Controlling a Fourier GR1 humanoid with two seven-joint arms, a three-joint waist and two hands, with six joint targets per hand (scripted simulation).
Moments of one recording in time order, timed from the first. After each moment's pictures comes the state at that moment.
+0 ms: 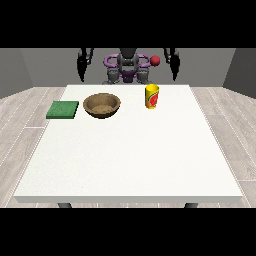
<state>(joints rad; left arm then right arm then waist) 0.00 0.12 -0.01 -1.59 0.01 -0.01 0.01 0.01 -0.08 -0.02 -1.56 -0.02 0.01 0.02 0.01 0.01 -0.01</state>
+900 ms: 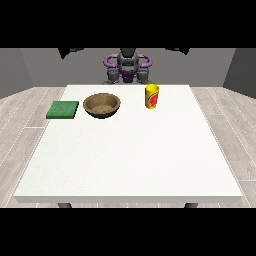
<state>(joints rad) -0.04 0.16 0.16 -1.74 0.21 -0.08 0.08 0.02 -0.24 -0.22 -1.67 -0.24 0.21 0.04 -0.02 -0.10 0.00</state>
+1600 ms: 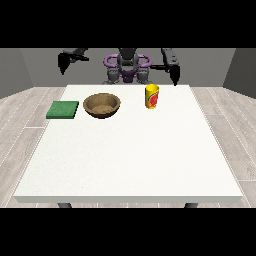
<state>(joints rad) -0.11 0.07 0.14 -1.41 0.07 -0.04 -0.37 -0.08 -0.22 -0.23 -1.57 -0.21 0.24 -0.12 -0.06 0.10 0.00</state>
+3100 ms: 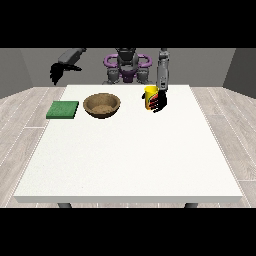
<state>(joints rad) -0.41 0.06 0.20 -0.66 -0.09 0.28 -0.97 -0.18 -0.27 -0.27 -1.38 -0.20 0.34 -0.31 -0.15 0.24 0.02</state>
